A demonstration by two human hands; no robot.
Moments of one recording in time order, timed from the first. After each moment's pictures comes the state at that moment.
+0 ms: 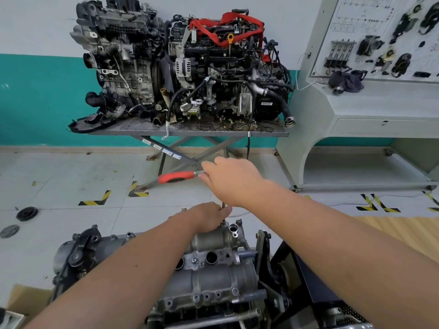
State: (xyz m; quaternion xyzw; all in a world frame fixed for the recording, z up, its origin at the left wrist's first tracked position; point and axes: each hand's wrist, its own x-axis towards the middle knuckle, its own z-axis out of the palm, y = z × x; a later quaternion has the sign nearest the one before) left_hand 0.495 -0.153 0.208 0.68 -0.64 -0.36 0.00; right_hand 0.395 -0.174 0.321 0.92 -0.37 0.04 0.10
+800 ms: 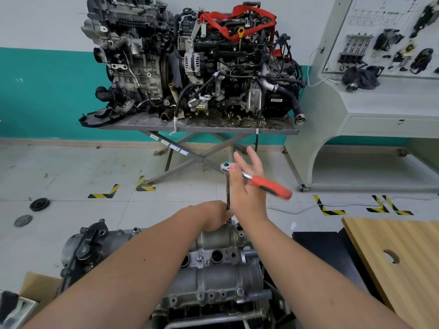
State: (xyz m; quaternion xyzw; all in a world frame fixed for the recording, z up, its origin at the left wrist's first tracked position) left_hand 0.501 -0.155 0.213 0.66 -0.68 -0.32 -0.01; right_hand 0.394 -0.155 0.251 0.62 -0.35 0.59 -0.37
